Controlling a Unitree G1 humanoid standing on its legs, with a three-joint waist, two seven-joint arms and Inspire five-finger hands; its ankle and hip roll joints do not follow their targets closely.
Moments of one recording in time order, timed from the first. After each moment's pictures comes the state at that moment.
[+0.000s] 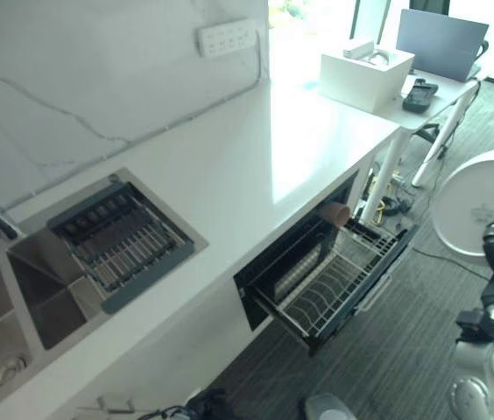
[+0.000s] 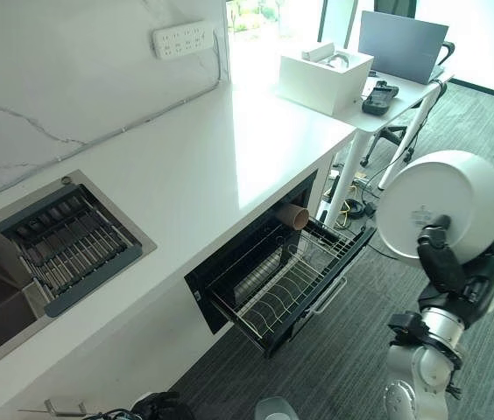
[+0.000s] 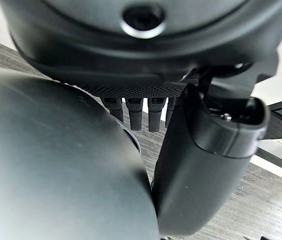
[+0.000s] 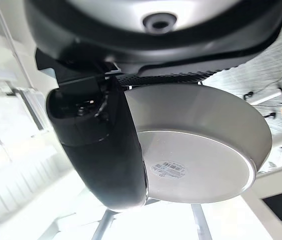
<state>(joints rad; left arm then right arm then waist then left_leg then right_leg) -0.01 0.19 -0.33 1.11 -0.03 0.04 -0.05 0.15 -0.42 -0.13 -0.01 0.69 -0.50 -0.41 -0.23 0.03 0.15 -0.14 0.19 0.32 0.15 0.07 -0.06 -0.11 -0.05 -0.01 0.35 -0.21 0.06</state>
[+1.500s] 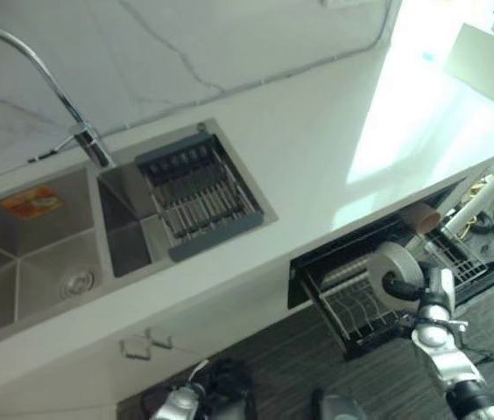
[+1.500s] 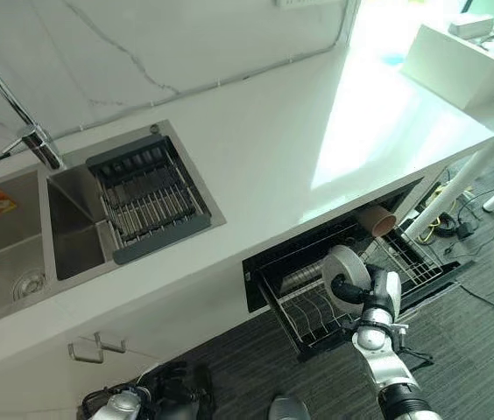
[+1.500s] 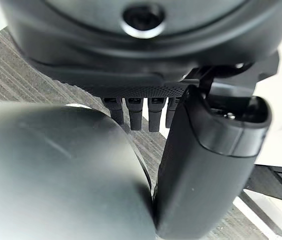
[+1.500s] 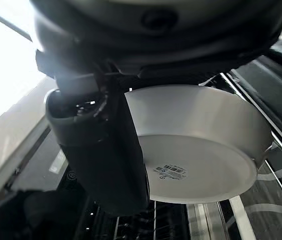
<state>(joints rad) -0.10 0.20 -0.33 1.01 -0.04 0.05 -0.09 -0.23 -0.57 0.21 0.57 0.14 -0.01 -0.56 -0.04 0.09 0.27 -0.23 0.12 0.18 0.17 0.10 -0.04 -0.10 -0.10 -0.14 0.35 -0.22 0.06</state>
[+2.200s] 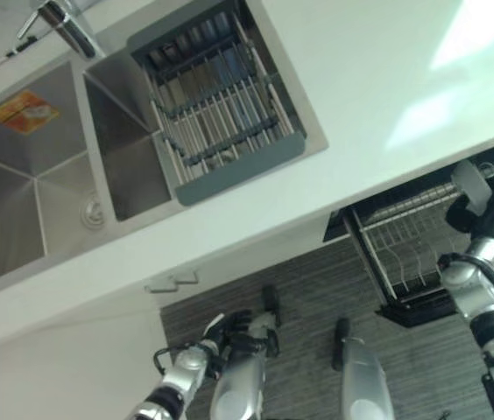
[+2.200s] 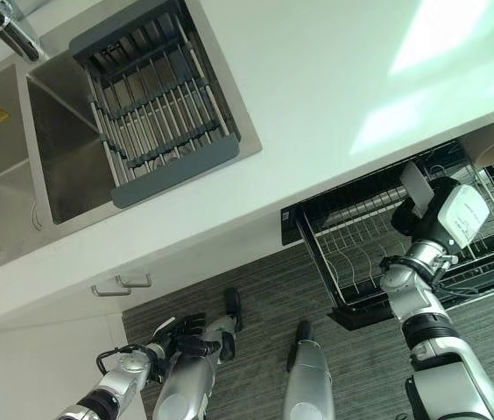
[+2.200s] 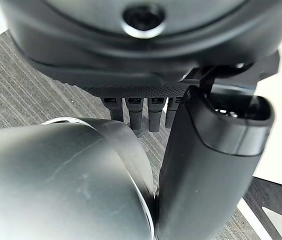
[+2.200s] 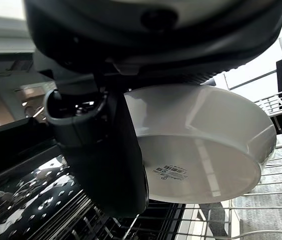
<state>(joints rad) -0.23 0.22 -0.39 0.93 -0.20 -0.03 -0.12 -0.57 -0.71 0.30 0.80 -0.13 0.02 -0.89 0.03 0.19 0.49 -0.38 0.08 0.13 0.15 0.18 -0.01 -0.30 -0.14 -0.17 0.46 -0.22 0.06</state>
